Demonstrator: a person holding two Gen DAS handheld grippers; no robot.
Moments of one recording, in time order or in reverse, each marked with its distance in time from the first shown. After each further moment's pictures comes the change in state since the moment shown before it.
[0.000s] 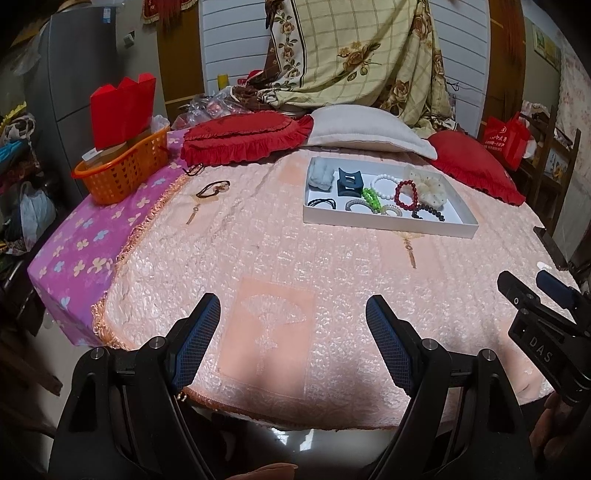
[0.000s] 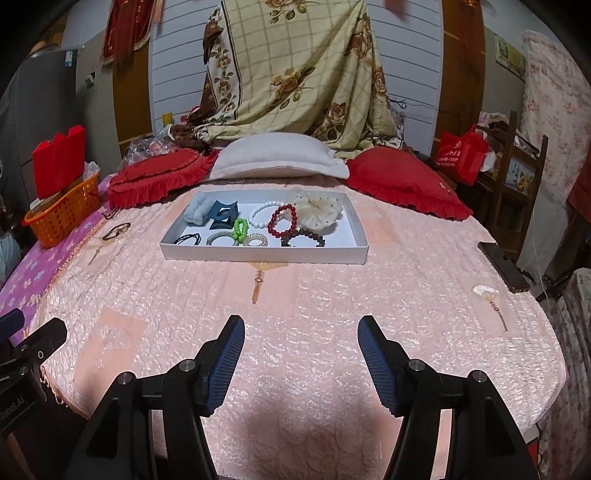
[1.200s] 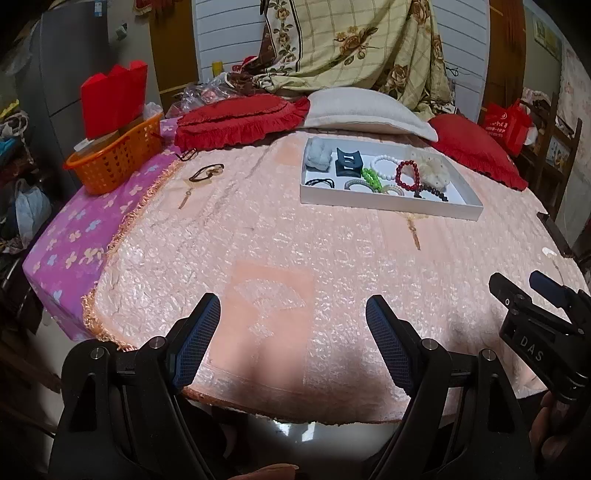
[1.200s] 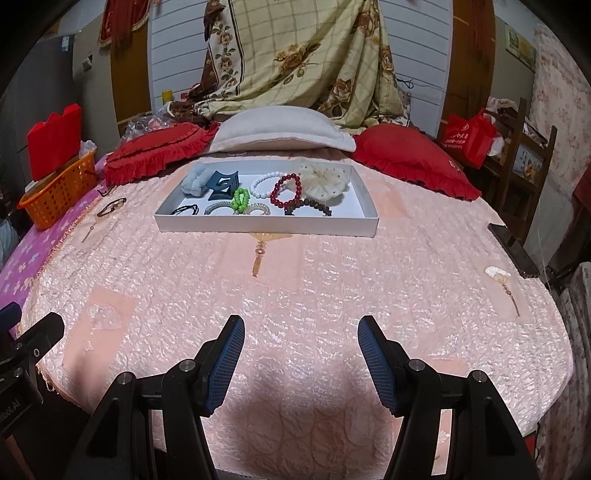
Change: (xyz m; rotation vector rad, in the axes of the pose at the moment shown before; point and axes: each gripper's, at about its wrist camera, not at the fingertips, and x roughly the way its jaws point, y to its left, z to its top) left arm 0.021 -0.003 -0.010 0.017 0.057 -0.004; right arm 0.026 0.004 -0.013 -0.001 0.088 0.002
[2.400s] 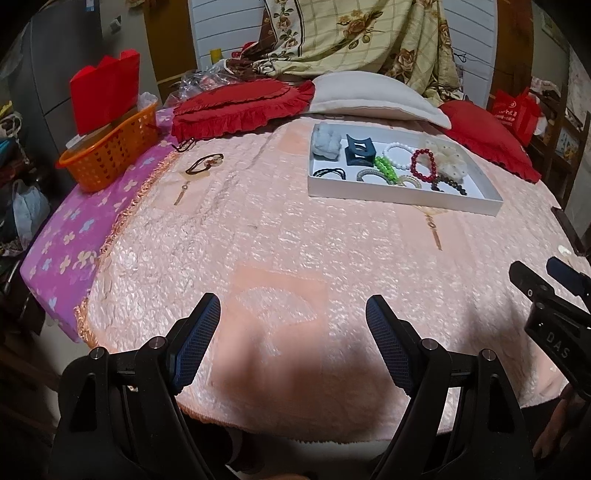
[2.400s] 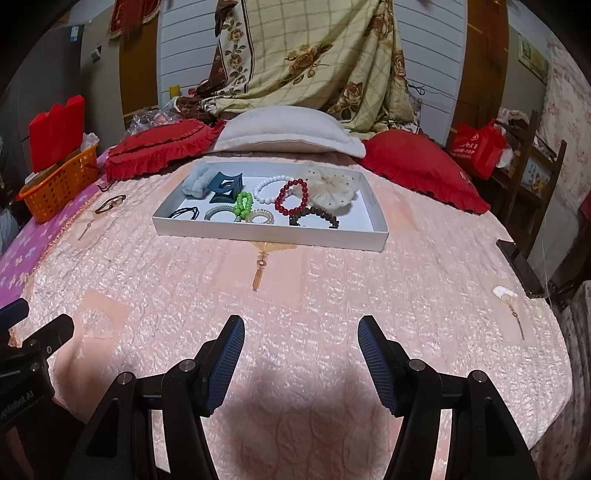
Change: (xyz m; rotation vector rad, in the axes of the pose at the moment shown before) left arm 0.037 0.007 0.016 0.012 0.057 0.022; right arm 0.020 0.006 0.019 -0.042 0.000 0.005
